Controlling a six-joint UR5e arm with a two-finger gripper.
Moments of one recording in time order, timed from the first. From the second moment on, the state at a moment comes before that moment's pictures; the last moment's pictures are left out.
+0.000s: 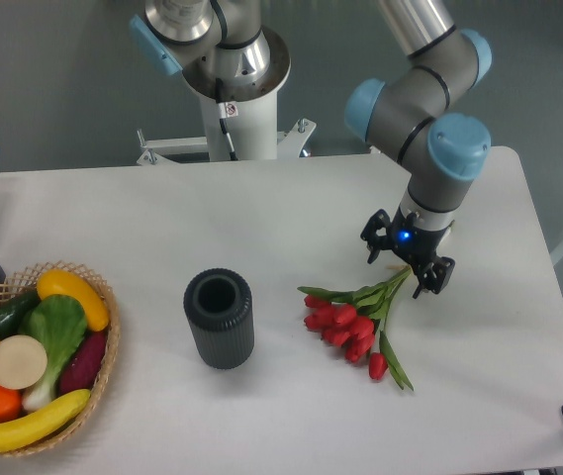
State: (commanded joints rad) arm 2.76 -2.02 -1.79 -0.89 1.39 1.50
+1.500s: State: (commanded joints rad) arm 2.72 -2.05 -1.79 -0.86 1.44 1.46
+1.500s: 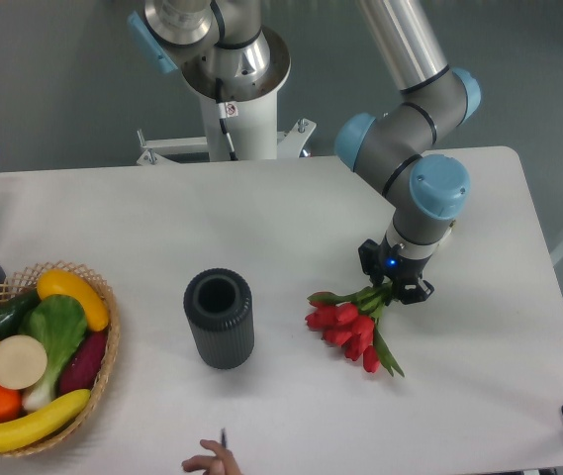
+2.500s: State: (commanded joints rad) arm 2.82 -1.85 -1.72 -0.86 0.90 1.38
